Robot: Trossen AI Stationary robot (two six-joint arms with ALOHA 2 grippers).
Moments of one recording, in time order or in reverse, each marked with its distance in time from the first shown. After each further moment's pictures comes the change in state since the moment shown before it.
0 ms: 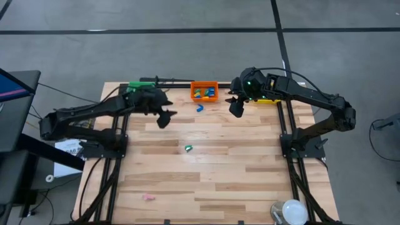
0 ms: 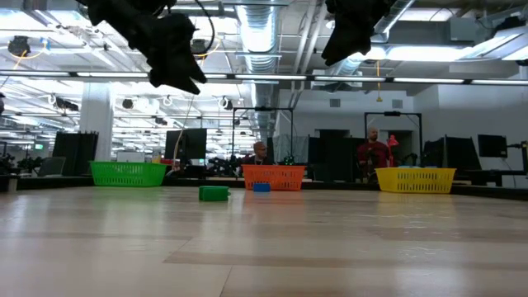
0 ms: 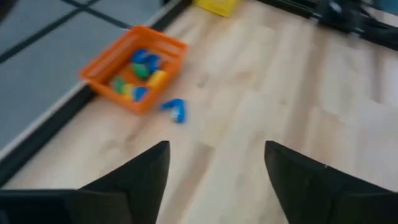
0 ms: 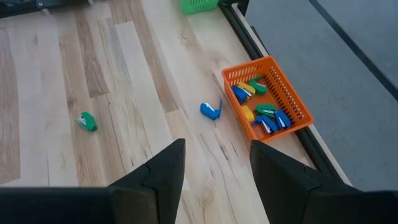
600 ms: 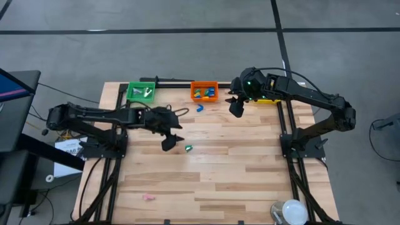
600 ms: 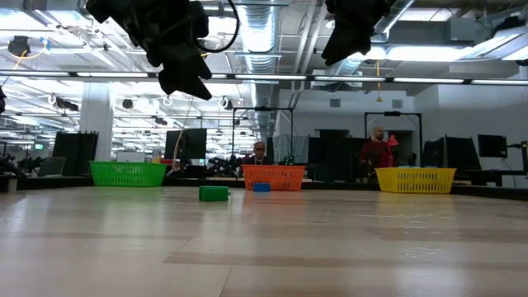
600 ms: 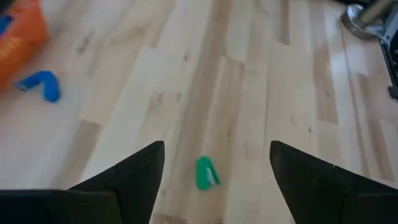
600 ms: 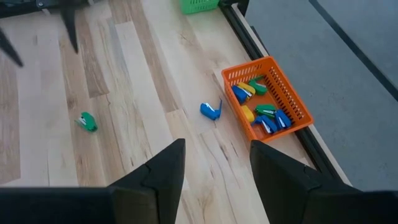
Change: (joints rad) left arm -0.322 0.140 0.000 0.046 0.037 -0.108; right arm 0.000 0.000 0.000 0.000 0.000 0.000
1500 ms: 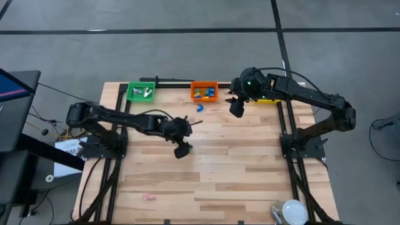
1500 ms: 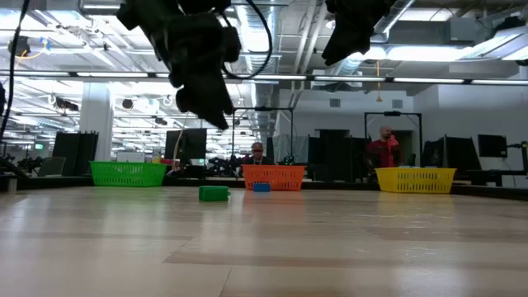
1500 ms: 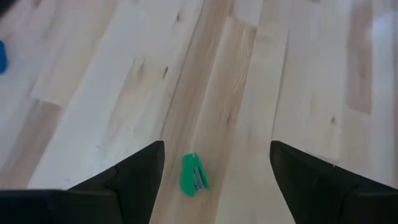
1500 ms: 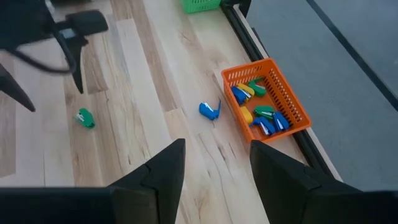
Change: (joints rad) left arm -0.097 0.295 0.147 -0.035 -0.070 -0.096; right arm 0.000 0.000 0.000 0.000 0.000 -0.034
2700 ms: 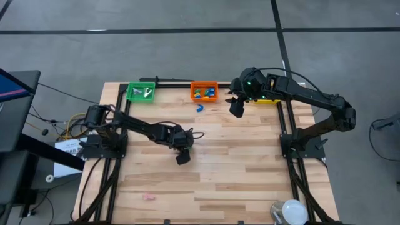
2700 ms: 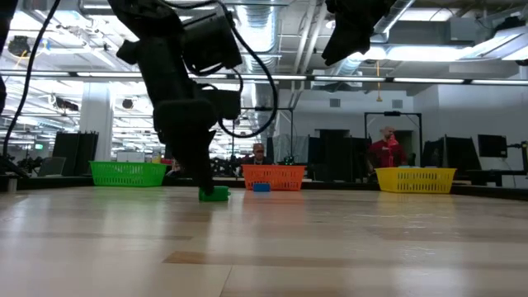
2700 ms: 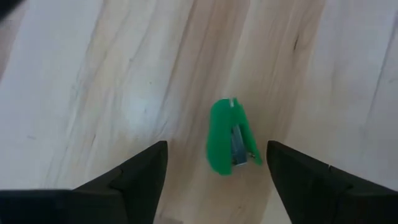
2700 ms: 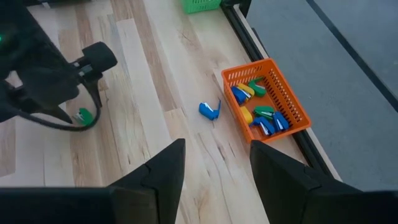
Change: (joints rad) left arm -0.059 0.244 -0.029 0.013 -0.127 -0.019; right arm 0.000 0.000 0.000 0.000 0.000 -0.003
